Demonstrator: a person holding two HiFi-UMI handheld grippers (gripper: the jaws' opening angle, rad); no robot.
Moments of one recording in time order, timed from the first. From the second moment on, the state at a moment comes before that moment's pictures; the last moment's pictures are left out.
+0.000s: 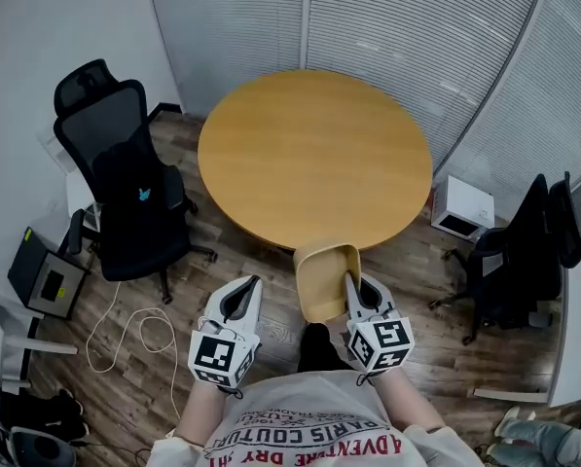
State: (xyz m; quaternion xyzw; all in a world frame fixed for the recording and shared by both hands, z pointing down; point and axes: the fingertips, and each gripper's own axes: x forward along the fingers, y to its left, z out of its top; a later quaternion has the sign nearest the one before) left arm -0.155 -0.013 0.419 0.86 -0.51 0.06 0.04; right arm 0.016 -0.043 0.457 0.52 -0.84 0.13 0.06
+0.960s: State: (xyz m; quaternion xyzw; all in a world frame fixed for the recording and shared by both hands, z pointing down) left arm -0.080 -0.316 0.421 0.83 -0.54 0.09 0.05; right arm 0.092 -0.362 0.473 0.48 -0.86 0.17 0.08
